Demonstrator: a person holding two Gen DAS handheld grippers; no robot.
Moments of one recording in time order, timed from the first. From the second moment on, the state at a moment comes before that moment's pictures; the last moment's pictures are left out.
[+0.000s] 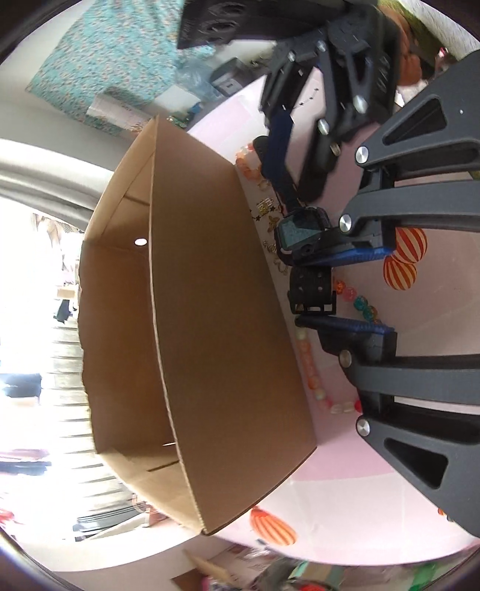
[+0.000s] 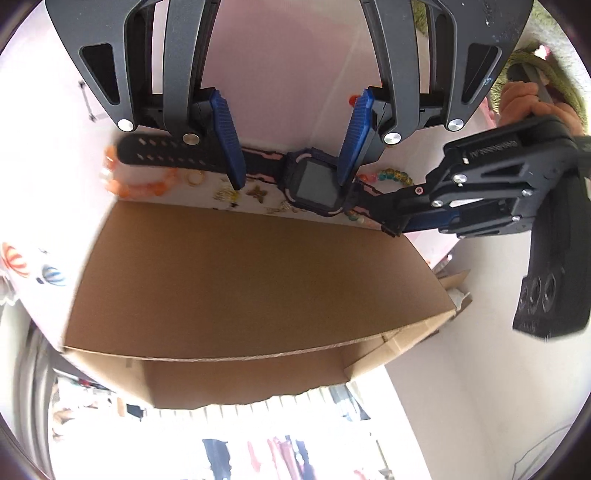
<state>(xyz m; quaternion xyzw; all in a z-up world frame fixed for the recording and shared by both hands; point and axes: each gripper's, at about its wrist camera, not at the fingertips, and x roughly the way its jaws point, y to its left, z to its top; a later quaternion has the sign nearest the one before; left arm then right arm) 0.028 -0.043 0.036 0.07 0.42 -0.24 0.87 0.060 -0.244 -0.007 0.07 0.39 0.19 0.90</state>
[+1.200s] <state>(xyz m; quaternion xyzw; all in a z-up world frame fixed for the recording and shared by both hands) 0.017 -0.058 -0.002 0.09 0.41 -0.22 0.88 0.058 -0.346 -0.046 0.29 0.44 0.09 0.85</state>
